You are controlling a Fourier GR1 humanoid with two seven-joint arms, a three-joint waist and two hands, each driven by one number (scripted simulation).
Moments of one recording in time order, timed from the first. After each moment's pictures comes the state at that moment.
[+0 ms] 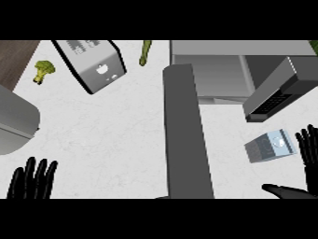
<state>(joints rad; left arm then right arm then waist) 0.58 0.03 -0.17 -2.03 0.20 -0.12 -0.41 0.15 -0.09 -0.33 -1.46 -0.01 0.24 -0.43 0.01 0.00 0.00</state>
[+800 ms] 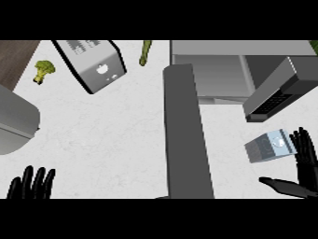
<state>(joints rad) 0.64 0.04 -0.18 -2.01 0.20 -0.14 -0.47 -0.07 -0.21 -0.39 -0.85 0.06 0.22 -0.82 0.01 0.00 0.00</state>
